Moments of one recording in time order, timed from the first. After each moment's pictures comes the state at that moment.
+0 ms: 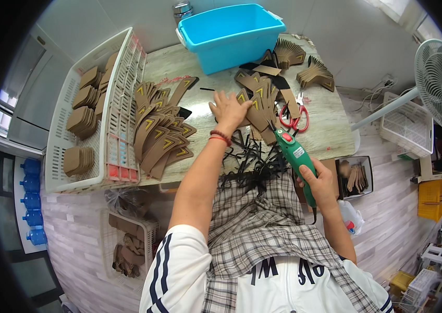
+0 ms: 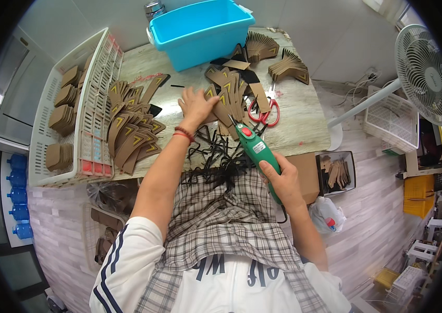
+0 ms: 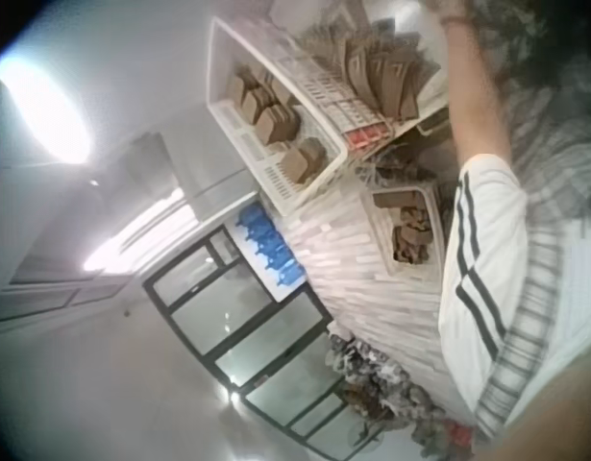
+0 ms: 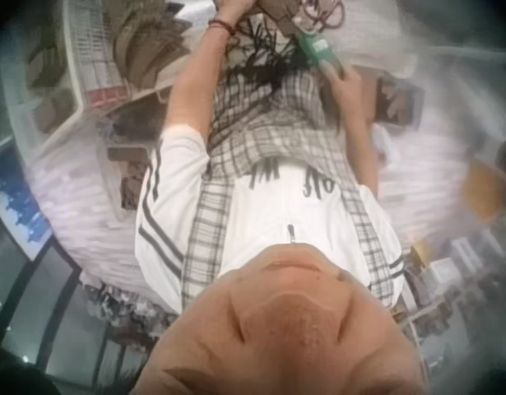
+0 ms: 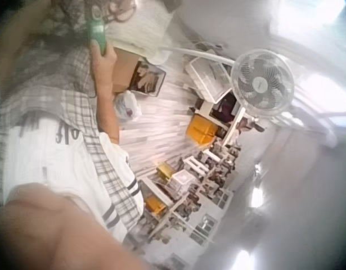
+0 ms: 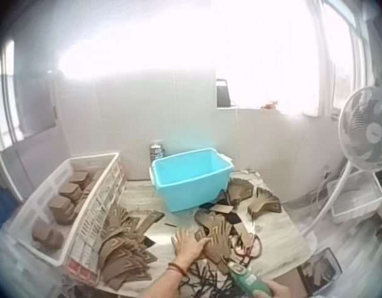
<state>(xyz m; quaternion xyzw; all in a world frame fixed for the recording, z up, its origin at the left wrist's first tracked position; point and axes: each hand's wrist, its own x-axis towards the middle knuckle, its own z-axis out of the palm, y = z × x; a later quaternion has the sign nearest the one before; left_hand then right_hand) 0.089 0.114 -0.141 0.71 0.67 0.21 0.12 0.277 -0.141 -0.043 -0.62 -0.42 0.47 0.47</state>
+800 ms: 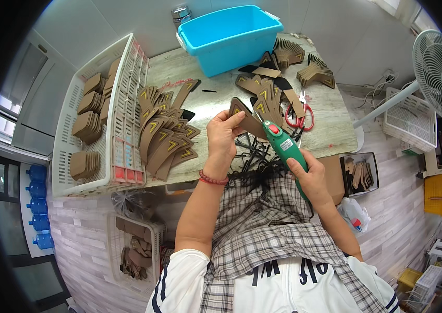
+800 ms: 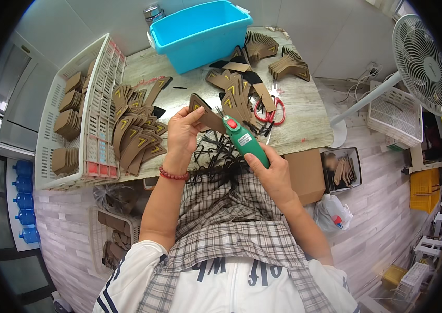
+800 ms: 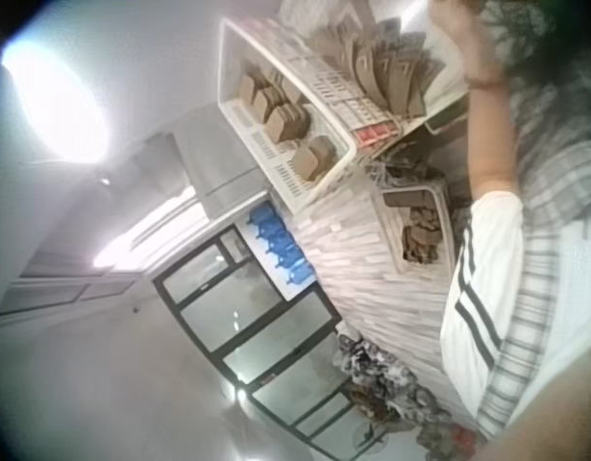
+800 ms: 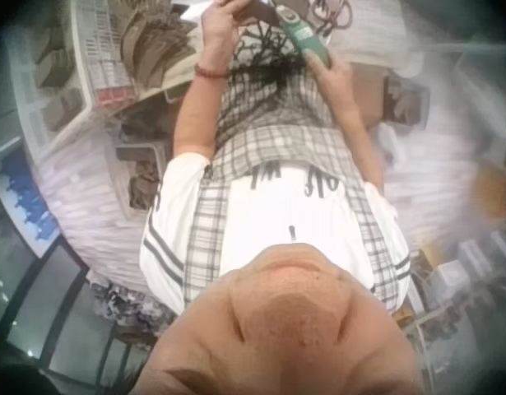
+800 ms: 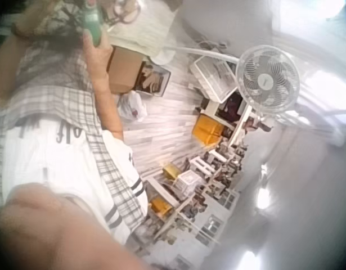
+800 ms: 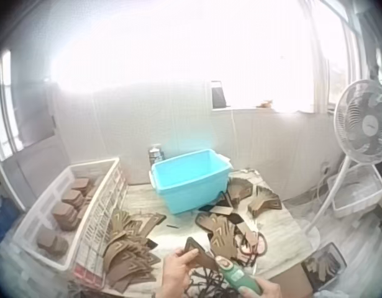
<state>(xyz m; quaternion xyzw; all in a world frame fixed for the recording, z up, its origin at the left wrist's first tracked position) 0.053 0.020 -0.059 0.30 0.35 0.54 0.71 0.246 -0.129 -0.037 -0.62 -0.47 0.40 0.48</state>
